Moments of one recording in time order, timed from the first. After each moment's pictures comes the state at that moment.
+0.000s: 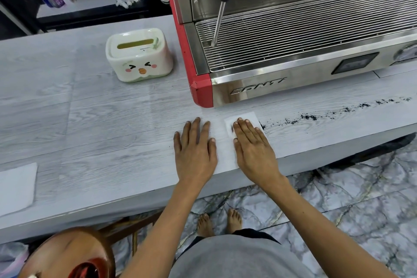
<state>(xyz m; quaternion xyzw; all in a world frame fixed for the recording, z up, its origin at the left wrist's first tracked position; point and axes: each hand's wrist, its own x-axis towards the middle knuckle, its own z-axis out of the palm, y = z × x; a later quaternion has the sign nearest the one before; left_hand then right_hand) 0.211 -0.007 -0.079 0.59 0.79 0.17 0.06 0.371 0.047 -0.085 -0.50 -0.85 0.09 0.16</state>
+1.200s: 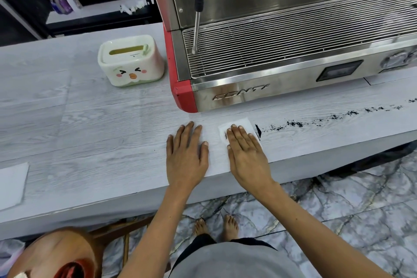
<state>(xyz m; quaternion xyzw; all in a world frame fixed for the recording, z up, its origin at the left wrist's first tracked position) 0.232 0.000 -0.076 0.58 0.79 0.18 0.06 0.396 0.054 -0.087 -0.48 -0.86 0.07 0.18</state>
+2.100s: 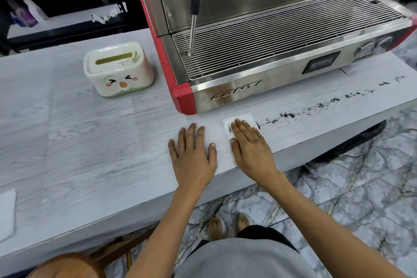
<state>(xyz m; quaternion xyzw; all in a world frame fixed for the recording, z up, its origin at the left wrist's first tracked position) 0.232 0.002 -0.076 0.60 0.78 0.15 0.07 0.396 0.056 -0.084 -0.54 -0.82 0.09 0.18</state>
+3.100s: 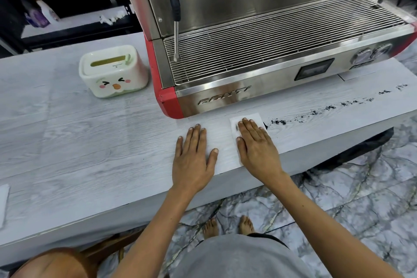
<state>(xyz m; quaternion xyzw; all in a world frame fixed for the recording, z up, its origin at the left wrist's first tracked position) 0.255 0.013 -0.078 0.67 0.73 0.11 0.08 0.441 0.082 -0.085 -0.54 -0.82 0.07 0.18</state>
